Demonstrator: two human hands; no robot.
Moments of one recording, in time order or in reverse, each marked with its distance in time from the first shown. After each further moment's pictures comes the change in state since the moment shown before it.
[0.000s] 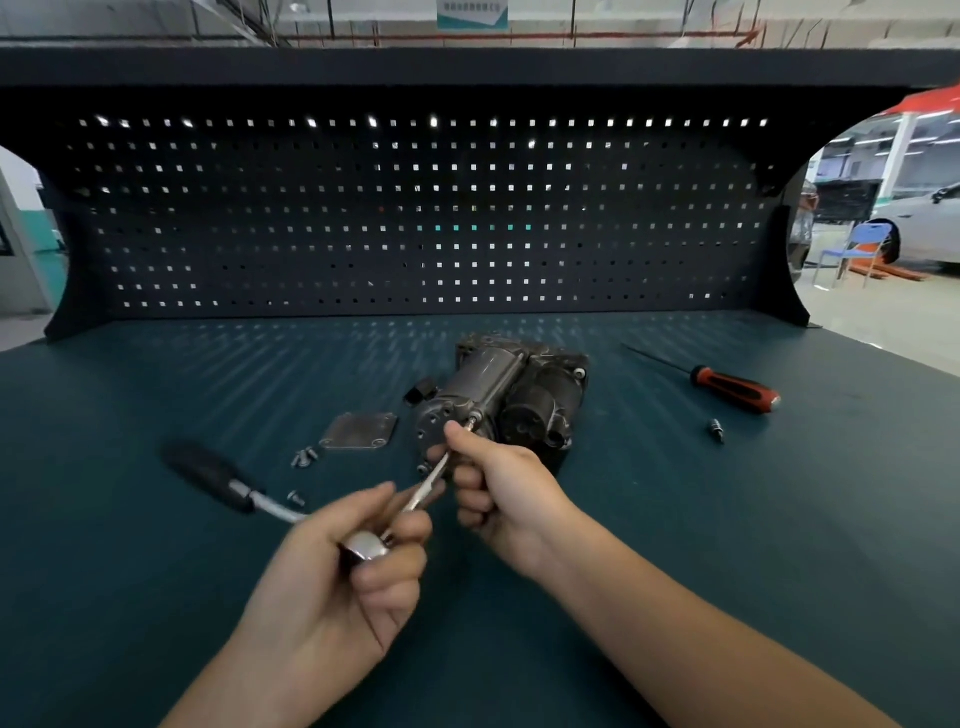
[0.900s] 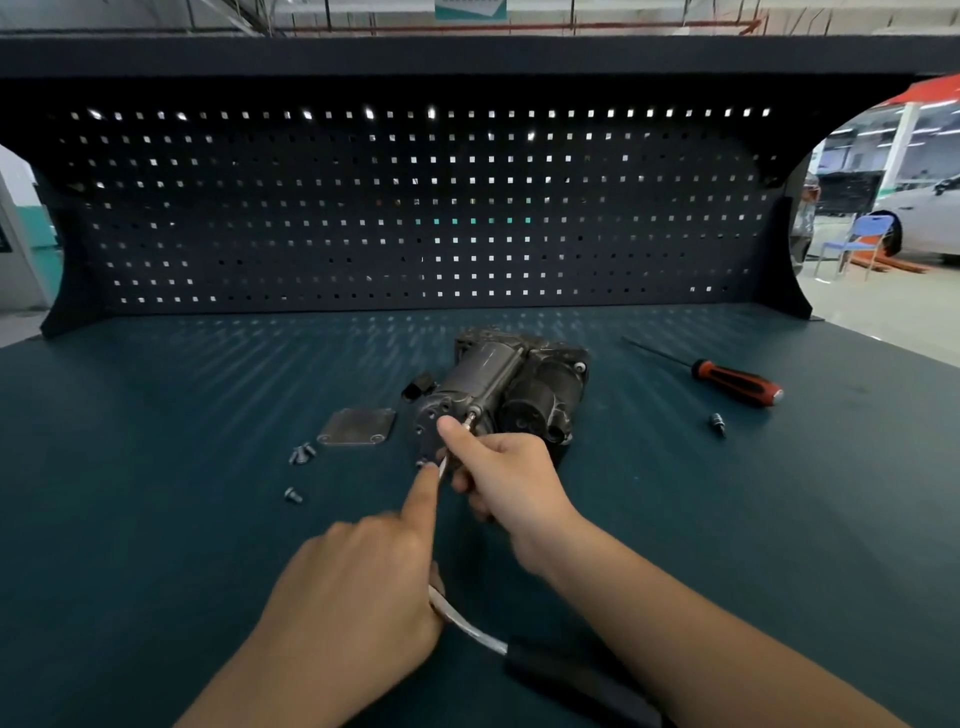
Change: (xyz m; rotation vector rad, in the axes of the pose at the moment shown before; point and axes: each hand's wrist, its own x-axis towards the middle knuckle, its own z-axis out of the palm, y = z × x) left_hand 0.004 -0.006 -0.004 2.242 0.367 0.628; right_hand 0.002 0.003 -0.004 -0.323 0.128 -0.214
